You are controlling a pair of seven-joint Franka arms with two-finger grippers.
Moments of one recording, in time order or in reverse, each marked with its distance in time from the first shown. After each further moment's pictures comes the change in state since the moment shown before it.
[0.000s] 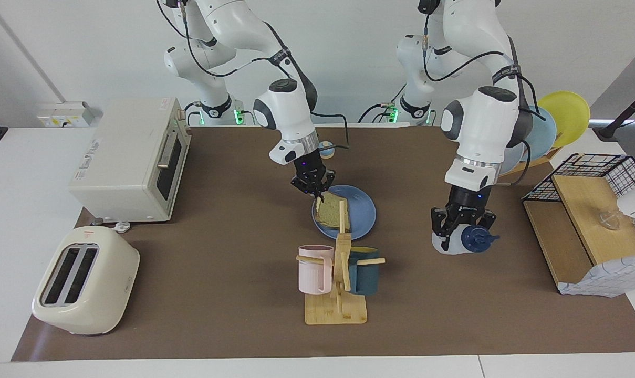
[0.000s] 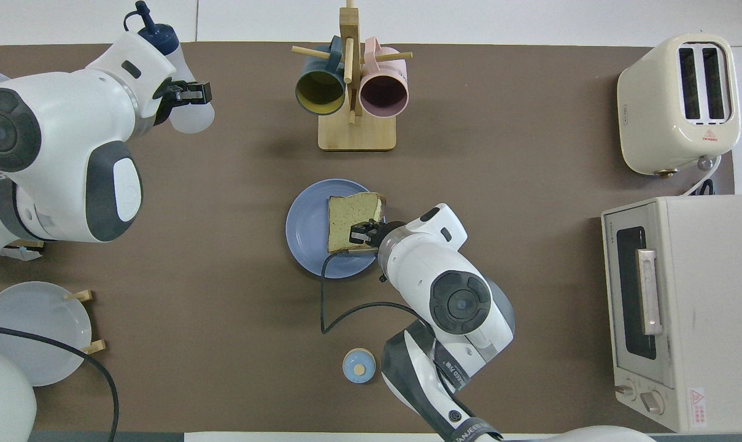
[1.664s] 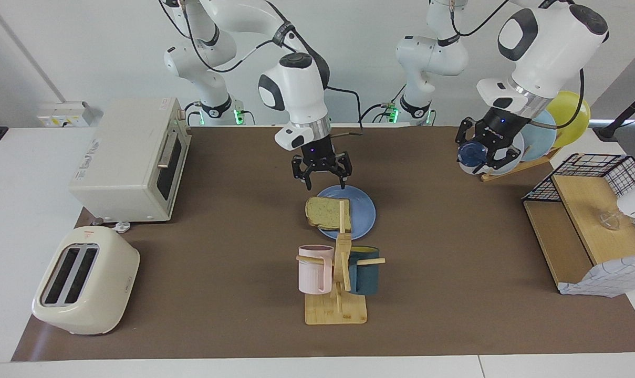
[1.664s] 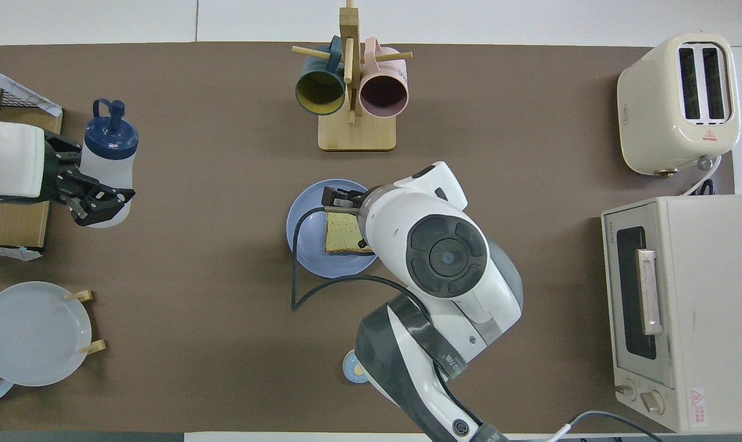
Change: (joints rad) left arm 0.091 -0.317 -0.003 0.000 -0.051 -0.735 0.953; right arm -0.010 -0.008 -0.001 0.346 0.000 -0.419 0.072
